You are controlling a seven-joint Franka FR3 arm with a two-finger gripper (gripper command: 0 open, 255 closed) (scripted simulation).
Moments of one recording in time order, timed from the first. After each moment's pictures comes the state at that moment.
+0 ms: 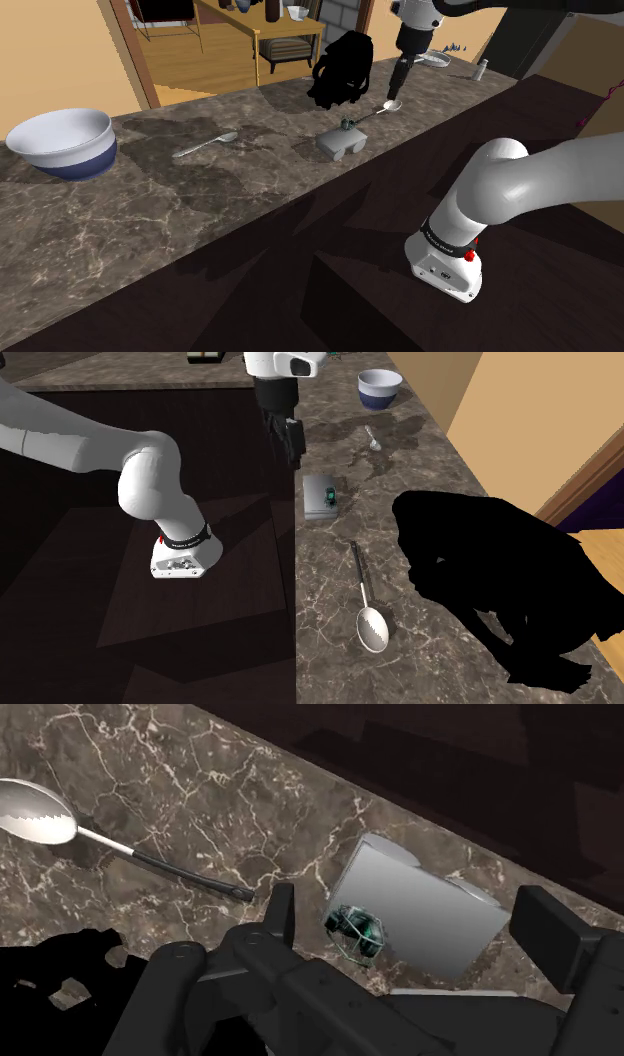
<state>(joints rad) 0.04 -0.84 -0.18 -2.51 -0.20 1.71 -0.33</state>
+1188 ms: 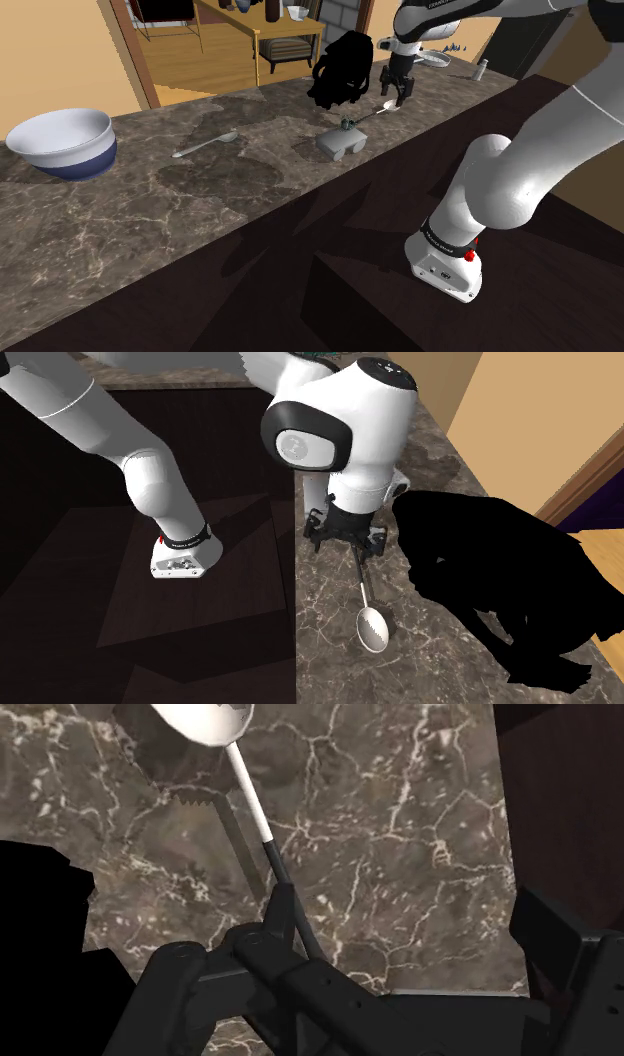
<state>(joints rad) 0.31 -0.30 -0.86 -2.28 -0.29 2.00 -1.48</state>
